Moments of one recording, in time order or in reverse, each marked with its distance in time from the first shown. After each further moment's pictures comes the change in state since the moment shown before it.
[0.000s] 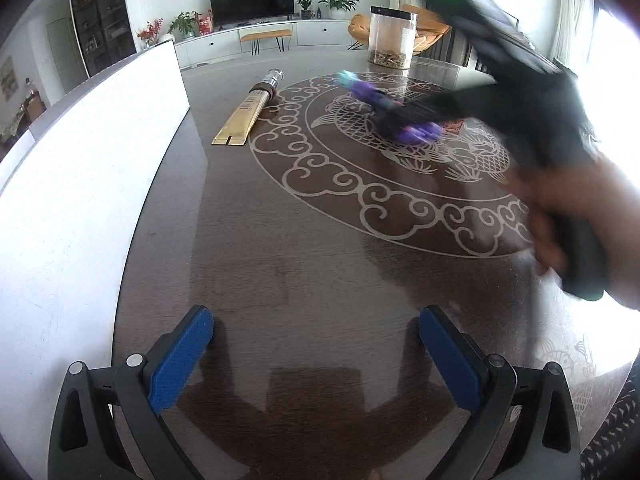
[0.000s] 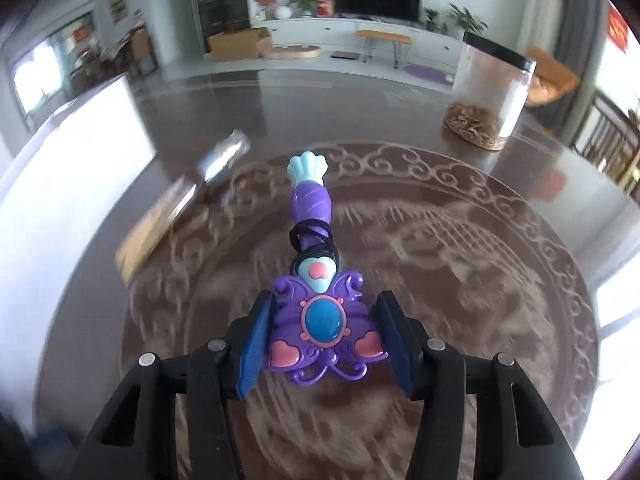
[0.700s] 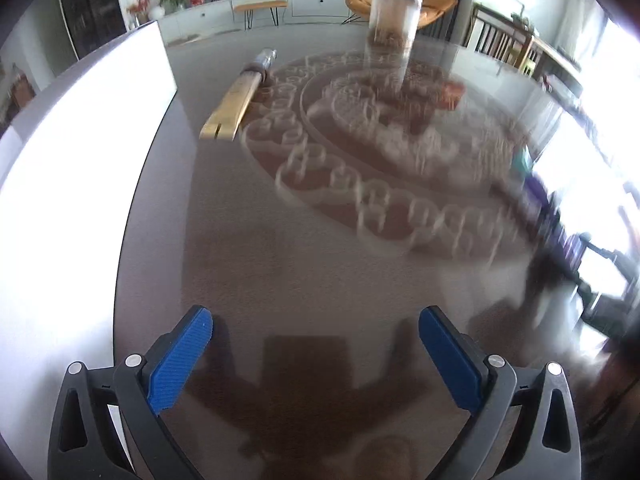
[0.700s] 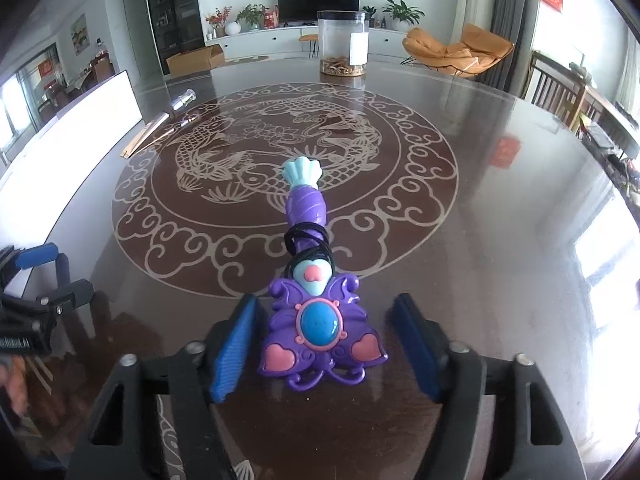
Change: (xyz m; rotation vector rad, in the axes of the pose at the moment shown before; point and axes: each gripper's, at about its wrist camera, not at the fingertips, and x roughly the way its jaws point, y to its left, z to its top) left arm 0.006 0.003 0.044 -0.023 0.112 -0.054; right arm -0.112 -0.060 -0.161 0.154 -0.024 -0.106
